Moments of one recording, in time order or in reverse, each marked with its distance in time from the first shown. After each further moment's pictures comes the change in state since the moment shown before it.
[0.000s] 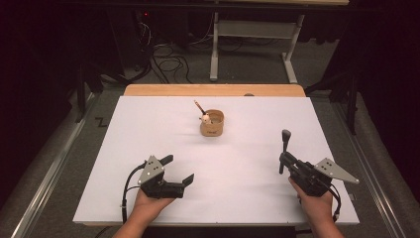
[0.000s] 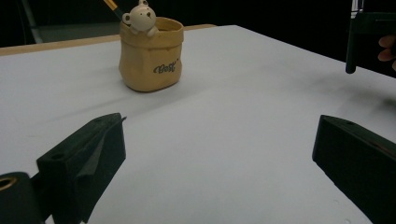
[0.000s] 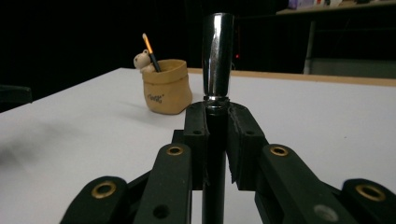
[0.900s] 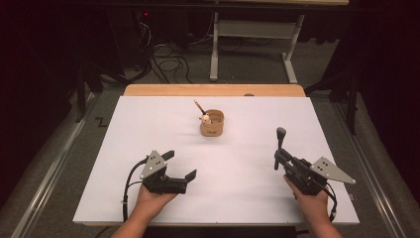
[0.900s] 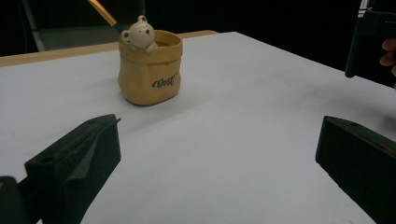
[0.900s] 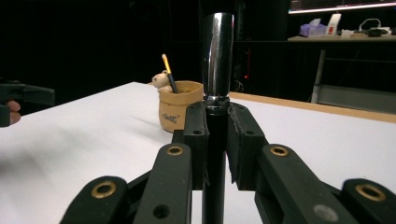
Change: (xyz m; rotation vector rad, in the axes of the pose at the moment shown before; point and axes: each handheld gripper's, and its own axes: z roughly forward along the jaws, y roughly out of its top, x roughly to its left) left arm -0.010 0.011 0.013 -0.012 0.002 -0.002; right arm 0.015 0.010 0.008 -0.063 0.049 -0.078
